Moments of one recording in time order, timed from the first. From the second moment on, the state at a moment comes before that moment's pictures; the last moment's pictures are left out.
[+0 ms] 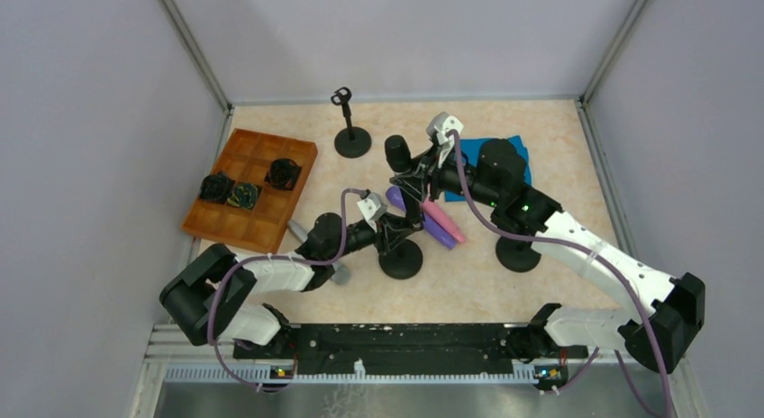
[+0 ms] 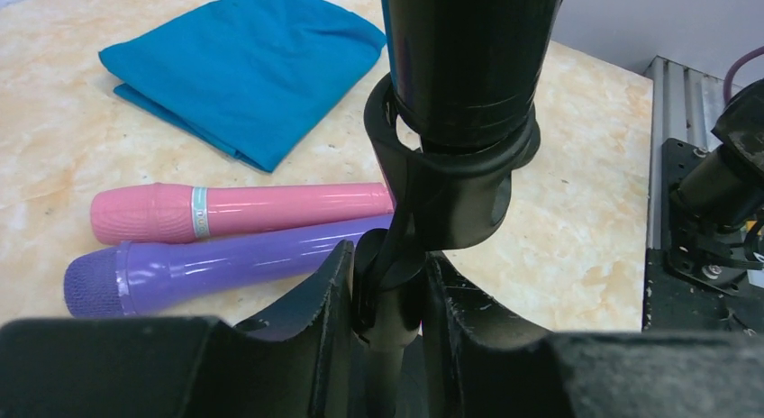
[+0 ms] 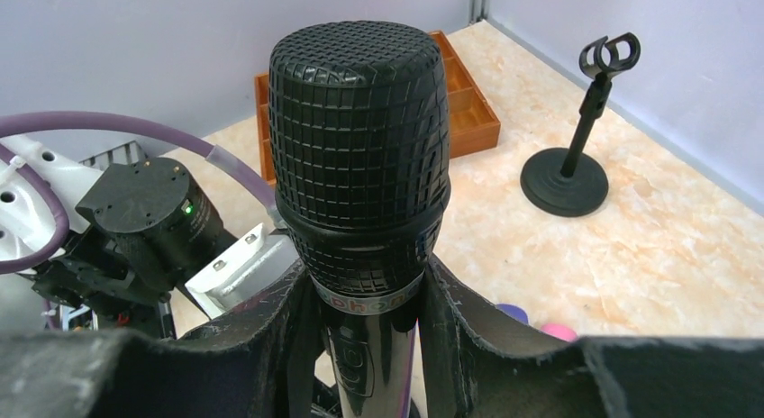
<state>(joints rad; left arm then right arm) -0.75 1.38 0.38 1.01 0.38 -0.15 0.76 1.17 1.07 0.04 -0.33 0.05</state>
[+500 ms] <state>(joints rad) -0.75 1.40 0.38 1.03 0.39 -0.16 0.77 1.14 1.03 0.05 -0.31 0.05</state>
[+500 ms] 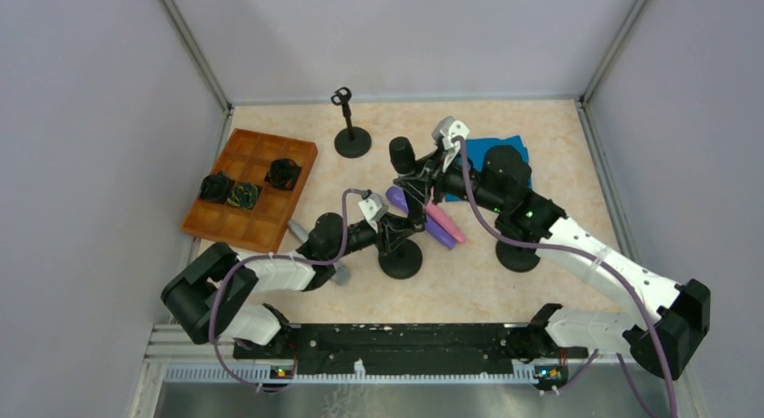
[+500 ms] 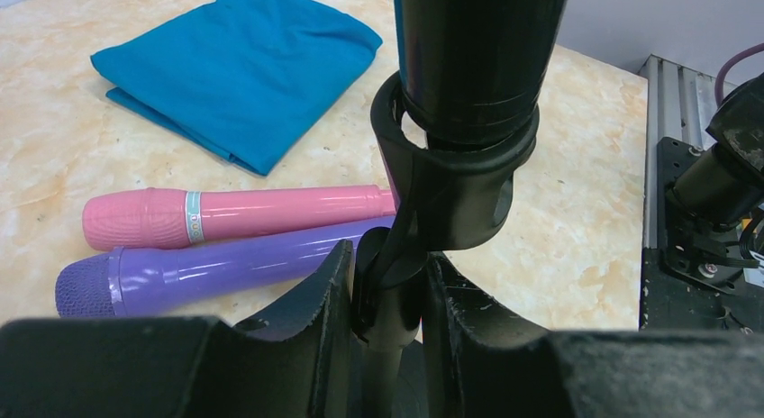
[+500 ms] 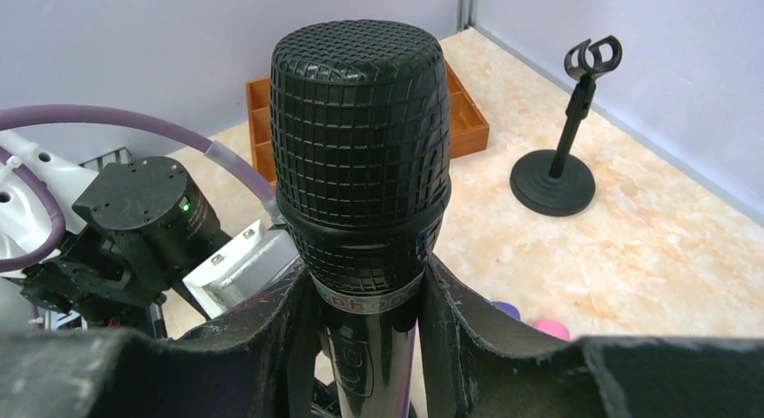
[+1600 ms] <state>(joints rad) -0.76 1.45 0.33 1.19 0.35 -0.22 0.85 1.00 0.78 0.32 -0.15 -0.02</state>
